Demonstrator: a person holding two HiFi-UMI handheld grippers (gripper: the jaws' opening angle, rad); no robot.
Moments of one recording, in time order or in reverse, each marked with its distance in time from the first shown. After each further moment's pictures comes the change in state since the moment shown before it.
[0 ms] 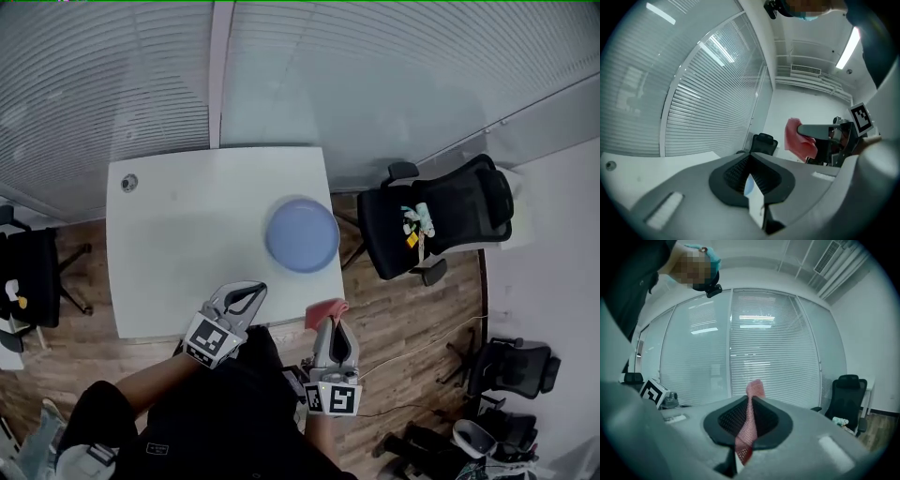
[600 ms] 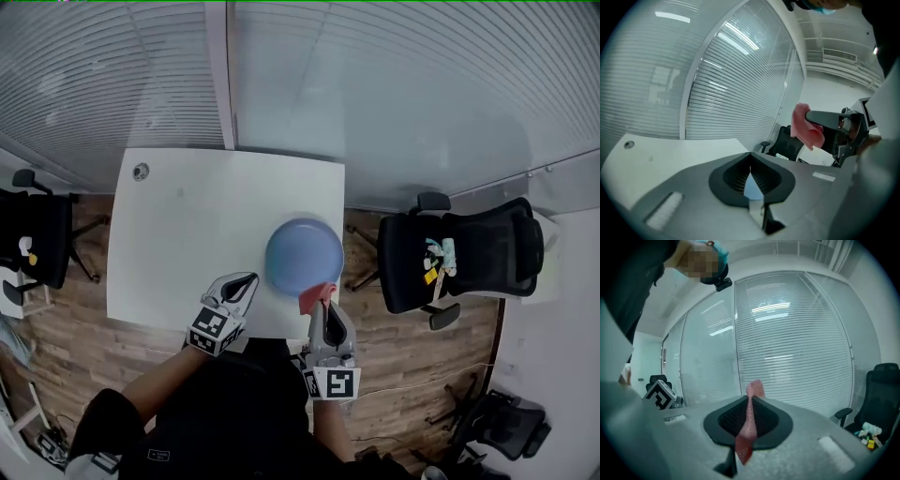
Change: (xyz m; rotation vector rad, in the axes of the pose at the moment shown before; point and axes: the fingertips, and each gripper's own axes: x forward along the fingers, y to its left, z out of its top) left arm 0.092 0.067 -0.028 -0.158 0.122 0.346; right arm 0.131 -0.059 -0.023 -0.007 0.061 0.341
